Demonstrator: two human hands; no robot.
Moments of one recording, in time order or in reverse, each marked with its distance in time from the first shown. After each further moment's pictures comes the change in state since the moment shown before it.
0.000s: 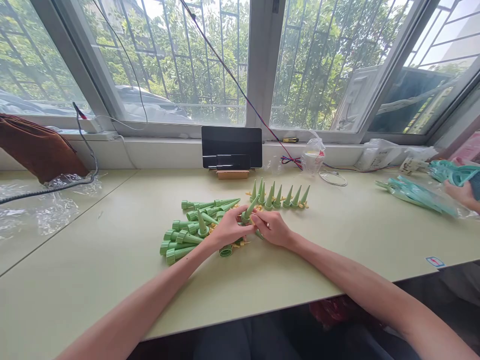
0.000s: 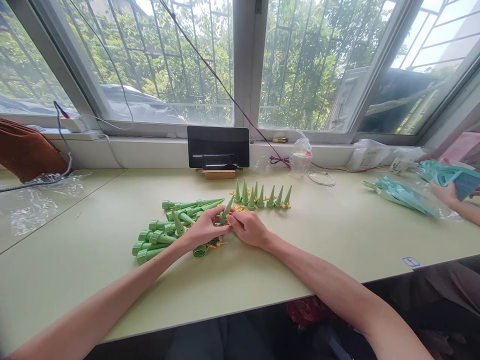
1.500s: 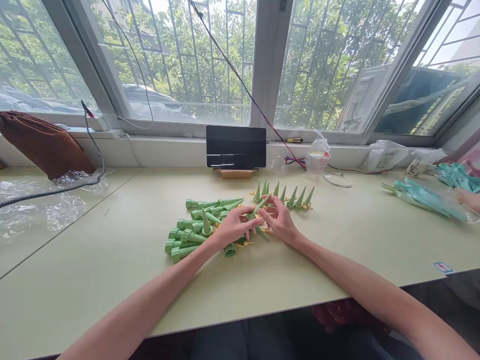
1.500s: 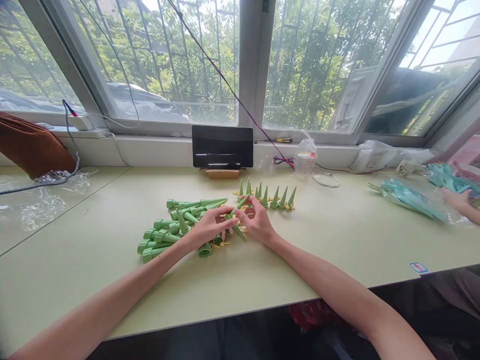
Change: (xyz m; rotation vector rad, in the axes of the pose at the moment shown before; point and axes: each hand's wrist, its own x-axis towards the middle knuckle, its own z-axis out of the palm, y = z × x) left_hand 0.000 -0.001 -0.002 -0.084 -0.017 -0.081; right_hand 0.005 -0.005 -0.006 0.466 0.165 0.381
